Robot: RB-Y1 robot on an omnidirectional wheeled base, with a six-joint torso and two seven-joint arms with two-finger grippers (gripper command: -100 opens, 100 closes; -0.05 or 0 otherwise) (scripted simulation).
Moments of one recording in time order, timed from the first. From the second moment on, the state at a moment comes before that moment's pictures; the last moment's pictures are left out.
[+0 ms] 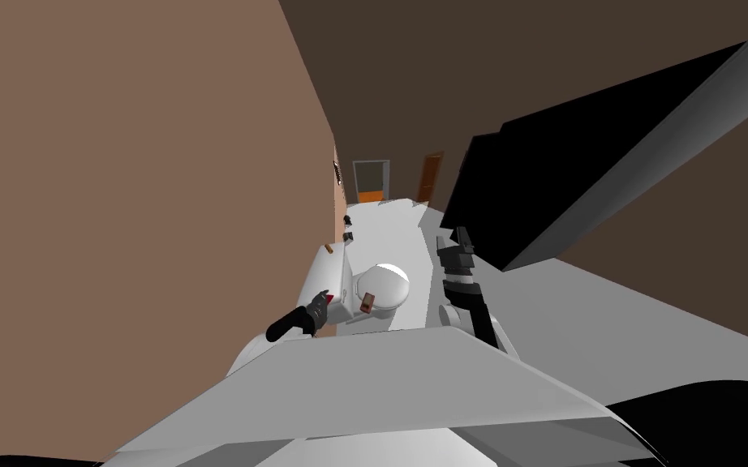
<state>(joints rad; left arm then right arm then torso) 0.59 0.15 -0.22 -2.44 -0.06 1.15 0.16 0.47 0.00 -0.05 -2.20 0.01 -0.49 -0.17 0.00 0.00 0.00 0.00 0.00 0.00</state>
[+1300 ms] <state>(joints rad) 0.58 0.12 -0.28 -2.53 -0.08 1.51 0.22 0.47 0.00 -0.05 -2.20 0.01 -0.49 -0.17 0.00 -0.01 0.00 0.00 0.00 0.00</state>
